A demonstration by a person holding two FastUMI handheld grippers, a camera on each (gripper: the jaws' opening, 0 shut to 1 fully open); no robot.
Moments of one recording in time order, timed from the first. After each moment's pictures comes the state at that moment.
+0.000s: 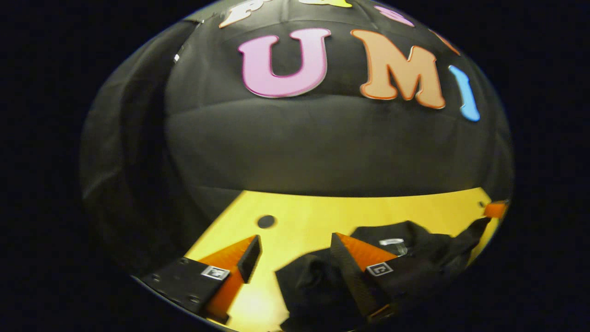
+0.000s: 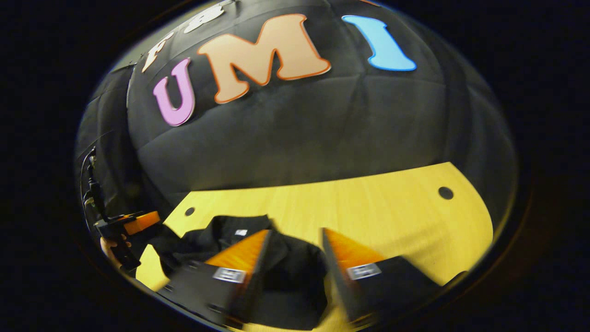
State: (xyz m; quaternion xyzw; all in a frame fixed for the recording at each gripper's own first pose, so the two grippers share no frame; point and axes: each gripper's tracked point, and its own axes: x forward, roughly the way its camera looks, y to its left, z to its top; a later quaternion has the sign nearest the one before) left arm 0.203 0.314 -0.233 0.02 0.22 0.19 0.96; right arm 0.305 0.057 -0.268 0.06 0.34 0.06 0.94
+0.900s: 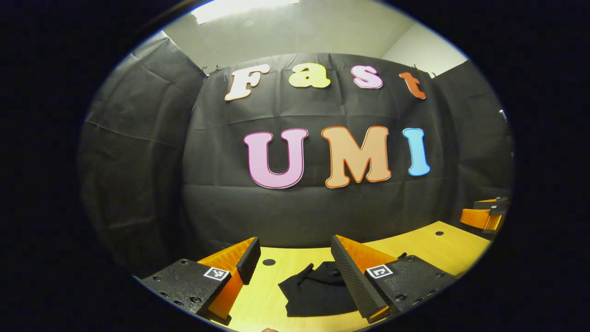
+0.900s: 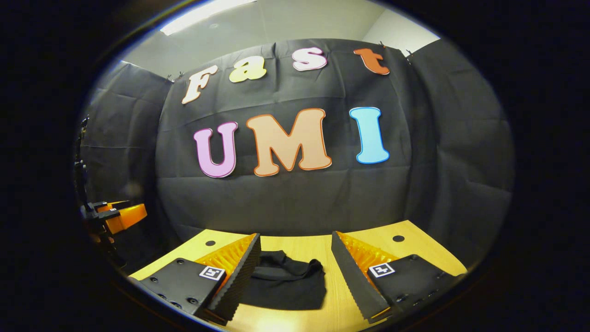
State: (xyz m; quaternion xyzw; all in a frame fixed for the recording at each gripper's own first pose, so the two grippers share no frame) left arm 0.024 0.225 -0.025 0.04 0.03 0.11 0.99; right arm 0.091 0.097 -0.093 0.02 0.14 0.05 0.99
